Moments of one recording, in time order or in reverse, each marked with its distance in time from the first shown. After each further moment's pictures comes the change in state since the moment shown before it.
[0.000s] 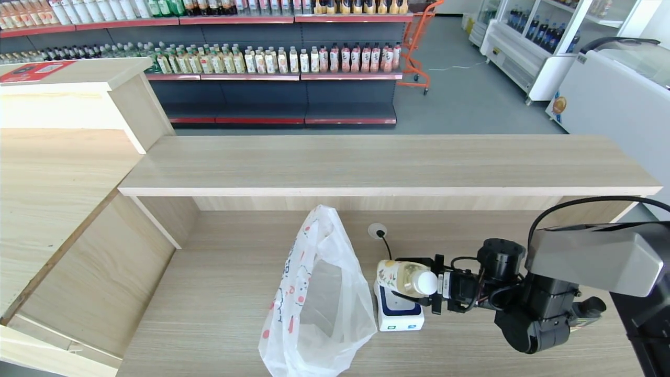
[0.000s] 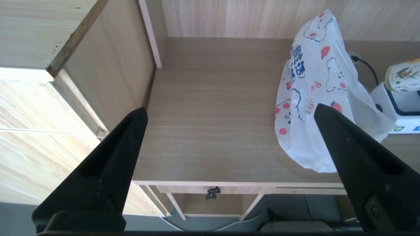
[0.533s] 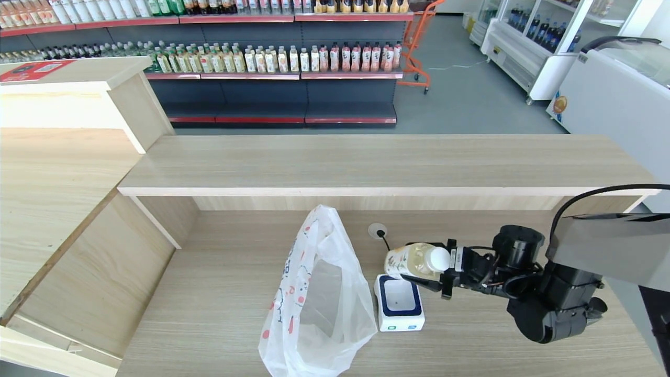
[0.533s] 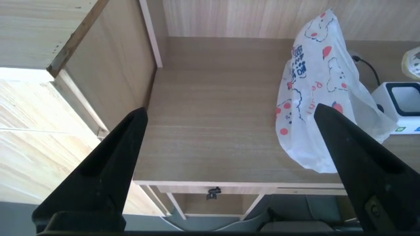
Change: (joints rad) left arm 0.000 0.000 0.000 0.000 0.000 0.000; right arm -0.035 -0.120 0.016 0.012 -0.009 0.219
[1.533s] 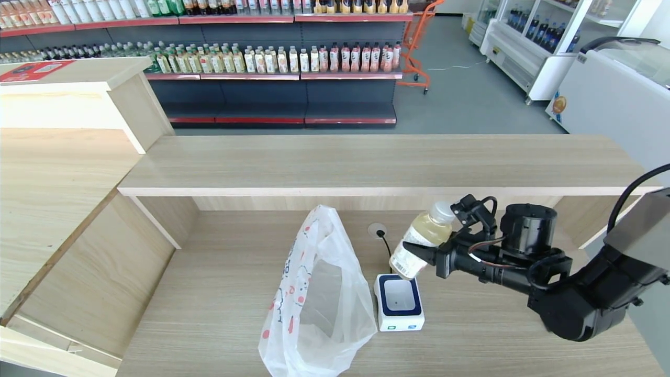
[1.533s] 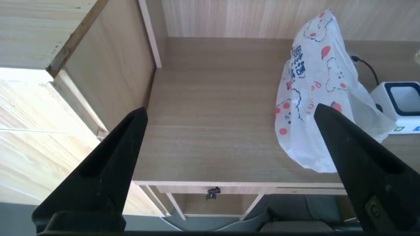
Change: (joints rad) left arm 0.000 0.000 0.000 0.000 0.000 0.000; right arm 0.125 -0.276 0.047 0.326 -0.521 0.674
